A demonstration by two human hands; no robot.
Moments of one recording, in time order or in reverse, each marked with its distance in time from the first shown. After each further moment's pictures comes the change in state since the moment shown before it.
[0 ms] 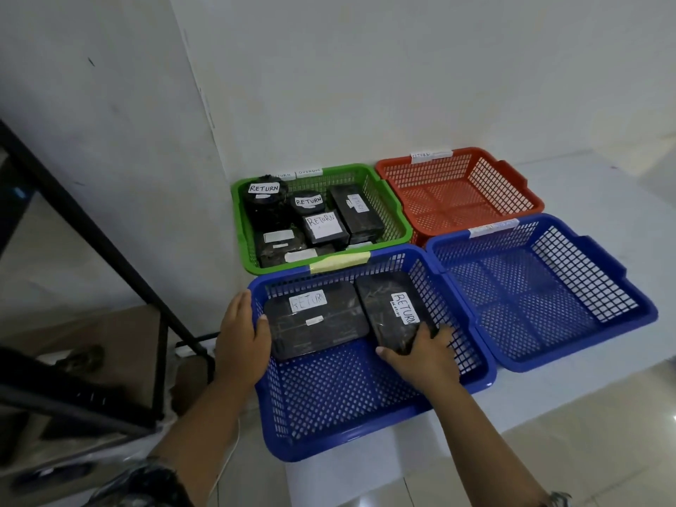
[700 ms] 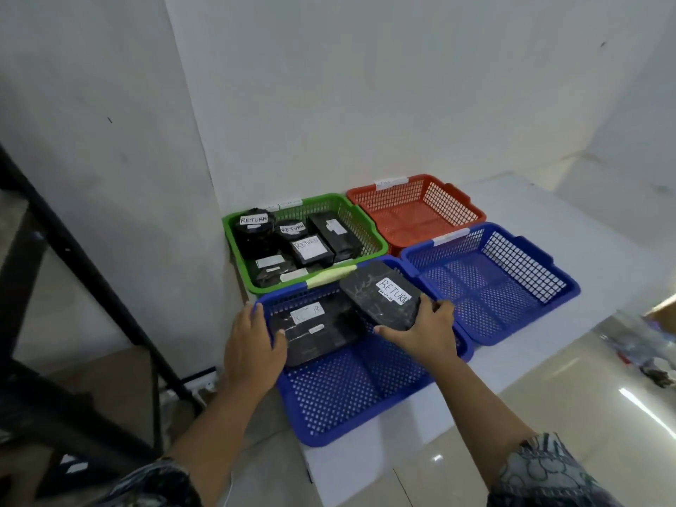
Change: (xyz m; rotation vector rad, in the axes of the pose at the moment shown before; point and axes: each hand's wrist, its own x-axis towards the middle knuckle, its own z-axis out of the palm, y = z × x) left_hand -0.009 0.017 -0.041 0.226 -0.141 0.159; right_hand -0.041 -0.020 -0.031 0.162 0.330 -0.041
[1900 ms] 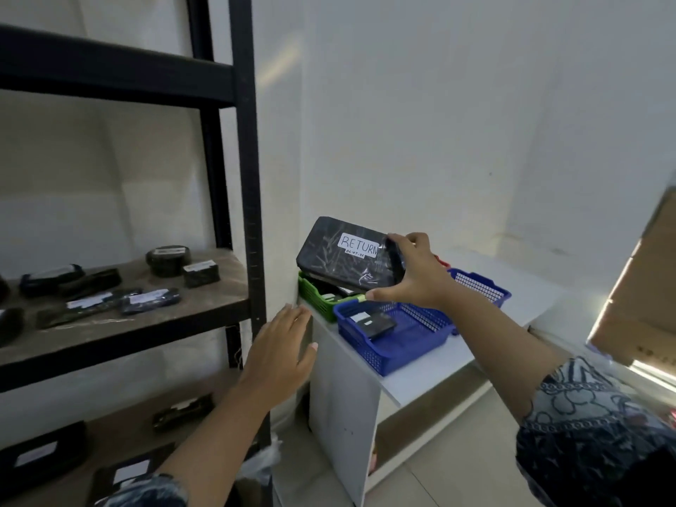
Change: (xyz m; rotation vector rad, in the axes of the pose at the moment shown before) left_hand -0.264 -0.124 -0.270 0.065 0.179 0.678; right_hand -0.383 -0.194 -0.120 0.019 0.257 -0.635
